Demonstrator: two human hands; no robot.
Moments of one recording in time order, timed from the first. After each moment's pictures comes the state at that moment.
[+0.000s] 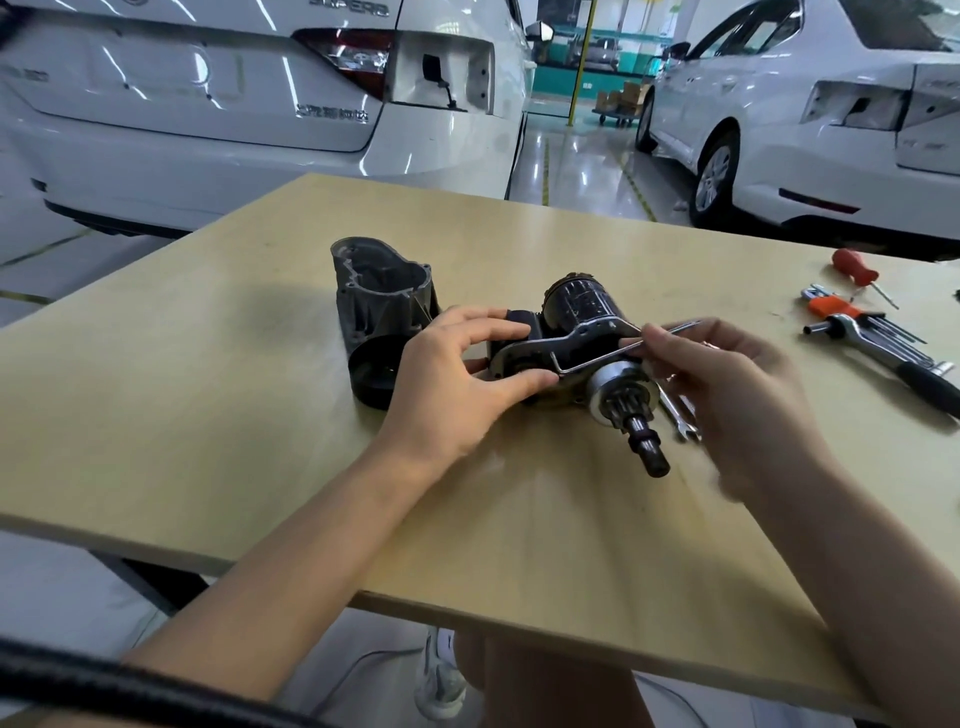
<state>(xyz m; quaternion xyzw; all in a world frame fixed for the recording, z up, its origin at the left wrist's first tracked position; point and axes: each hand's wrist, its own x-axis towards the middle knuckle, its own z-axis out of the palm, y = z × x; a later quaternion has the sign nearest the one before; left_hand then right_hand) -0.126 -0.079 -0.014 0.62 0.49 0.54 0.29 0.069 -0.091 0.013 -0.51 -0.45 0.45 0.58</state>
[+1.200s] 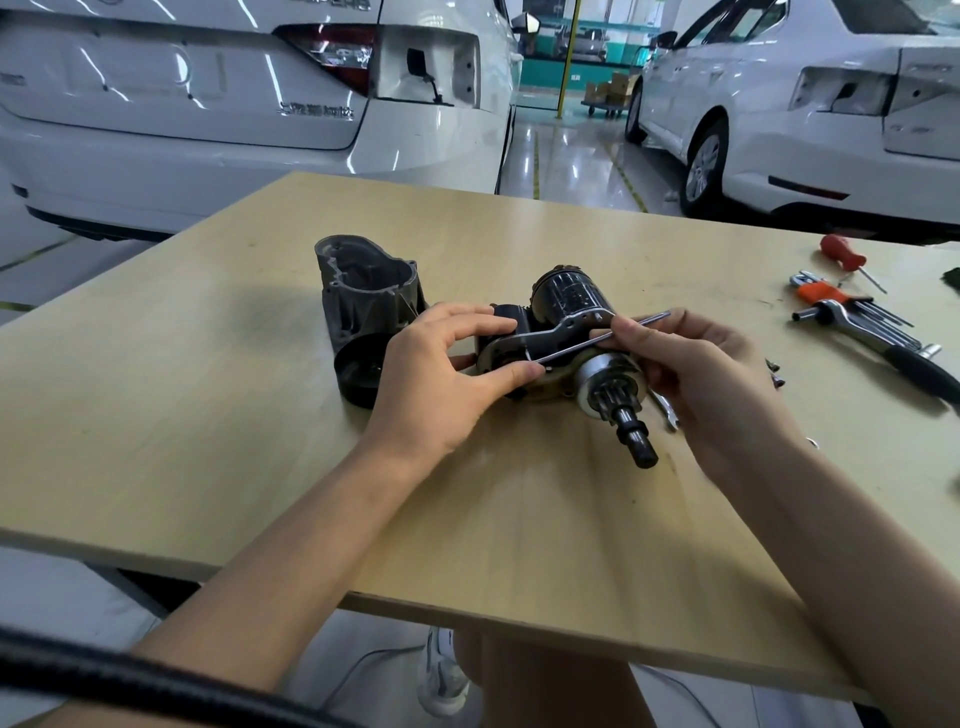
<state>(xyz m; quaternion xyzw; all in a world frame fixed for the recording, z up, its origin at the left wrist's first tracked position) -0.127 -0.076 -0.015 0.63 0.49 0.54 0.27 0.064 -0.087 0.013 -0.49 -0.46 0.48 0.57</state>
